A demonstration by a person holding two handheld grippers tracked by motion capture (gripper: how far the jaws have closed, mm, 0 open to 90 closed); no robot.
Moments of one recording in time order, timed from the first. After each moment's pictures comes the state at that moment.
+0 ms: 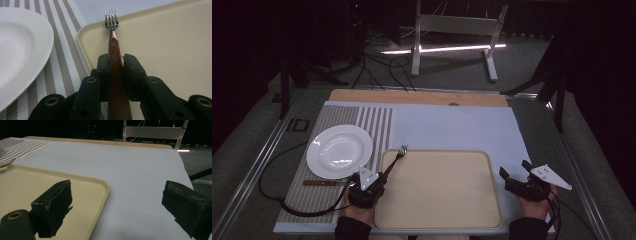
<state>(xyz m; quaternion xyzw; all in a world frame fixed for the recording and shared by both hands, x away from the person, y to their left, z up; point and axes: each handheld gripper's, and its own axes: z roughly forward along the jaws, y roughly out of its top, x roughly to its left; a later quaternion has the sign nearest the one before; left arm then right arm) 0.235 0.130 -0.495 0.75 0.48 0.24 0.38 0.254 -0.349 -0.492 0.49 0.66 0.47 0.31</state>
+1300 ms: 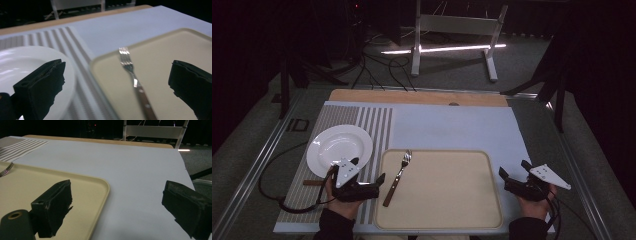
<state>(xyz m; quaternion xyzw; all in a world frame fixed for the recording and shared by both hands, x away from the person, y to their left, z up) 0.242 0.170 -0.464 0.73 0.43 0.25 0.46 0.255 -0.348 -0.493 0.49 0.66 0.47 0.31</state>
